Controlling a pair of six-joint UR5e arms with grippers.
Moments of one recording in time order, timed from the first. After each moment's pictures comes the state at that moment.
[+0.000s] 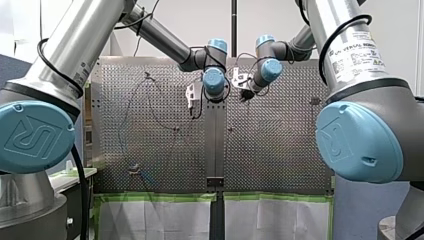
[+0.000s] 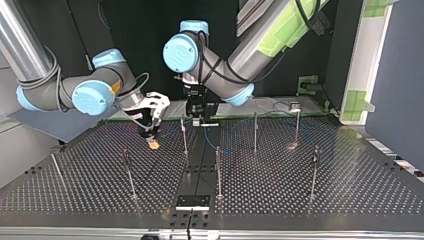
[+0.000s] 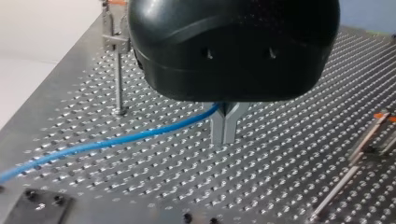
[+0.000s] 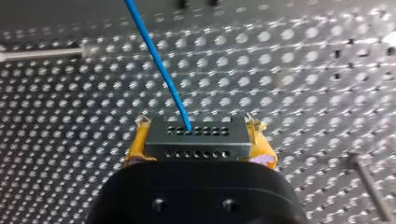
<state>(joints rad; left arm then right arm) -0.67 -2.00 -1.47 -2.95 -2.16 -1.74 2.05 -1.13 1.34 0.06 1.40 1.67</state>
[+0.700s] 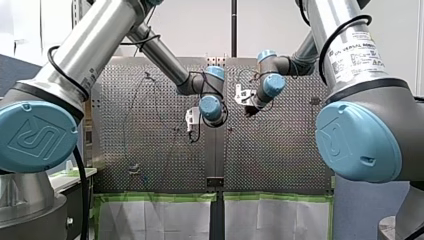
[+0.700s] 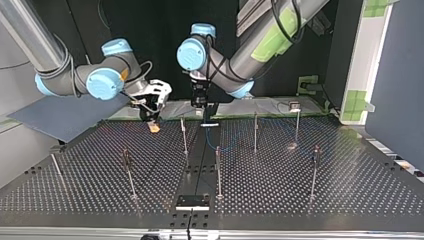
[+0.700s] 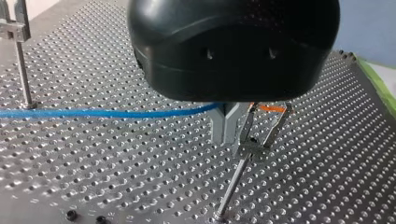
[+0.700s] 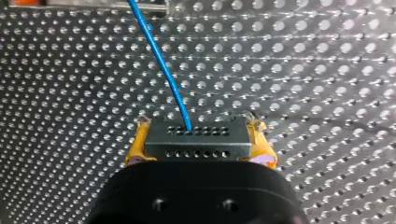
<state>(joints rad) -0.64 -2.10 -1.58 -2.79 -2.07 -1.75 2.04 -1.13 1.51 -0.06 1.45 1.62</state>
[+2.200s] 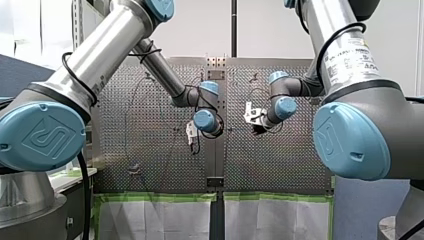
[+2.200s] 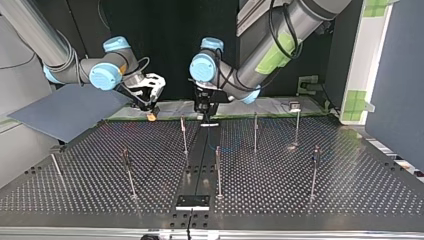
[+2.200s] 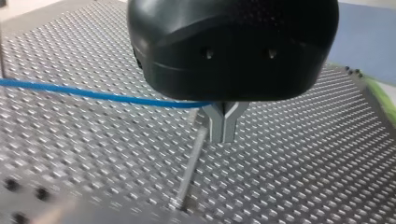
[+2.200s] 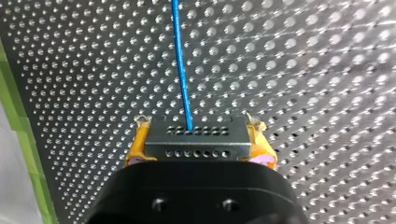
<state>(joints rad) -0.57 -2.20 -1.58 -2.70 -1.90 -1.82 1.95 -1.06 1.65 -0.24 1.36 1.69</state>
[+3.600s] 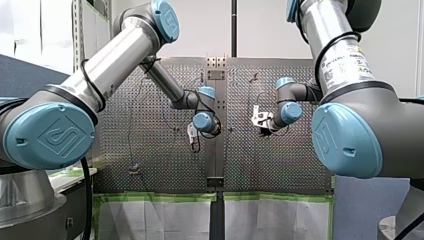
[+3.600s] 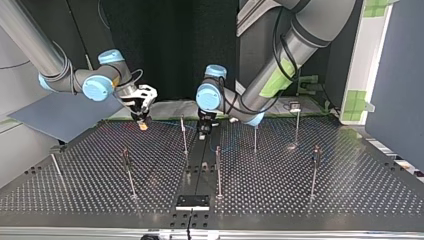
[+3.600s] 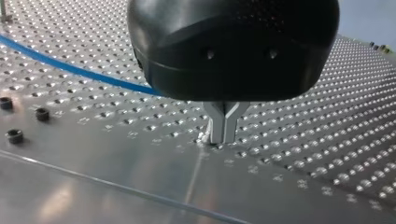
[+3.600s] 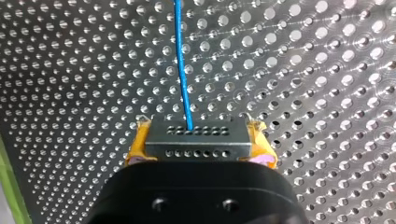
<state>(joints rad) -0.48 -2.31 -1.36 -2.77 -1.80 -1.81 1.89 -0.98 1.56 -0.26 1.32 1.69</state>
